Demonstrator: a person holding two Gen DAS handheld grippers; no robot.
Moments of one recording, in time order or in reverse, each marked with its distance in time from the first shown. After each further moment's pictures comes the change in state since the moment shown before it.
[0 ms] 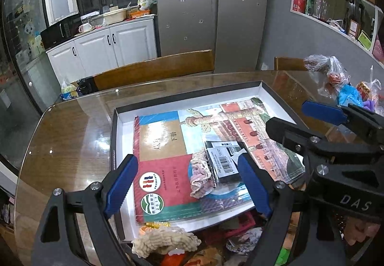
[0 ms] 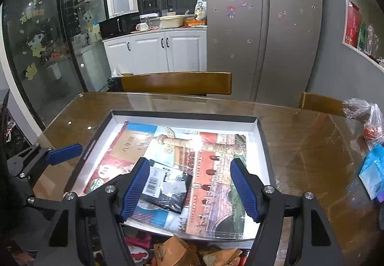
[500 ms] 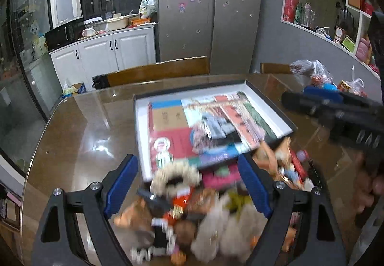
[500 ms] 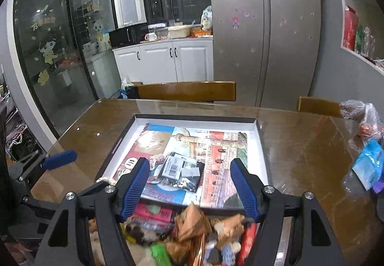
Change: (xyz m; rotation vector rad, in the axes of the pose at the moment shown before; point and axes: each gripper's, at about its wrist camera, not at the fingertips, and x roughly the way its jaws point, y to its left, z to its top) left arm -0.104 0.017 -0.065 -0.007 -0.055 -0.026; right arm -0.076 0.010 -0.021 0.002 -0.066 0.039
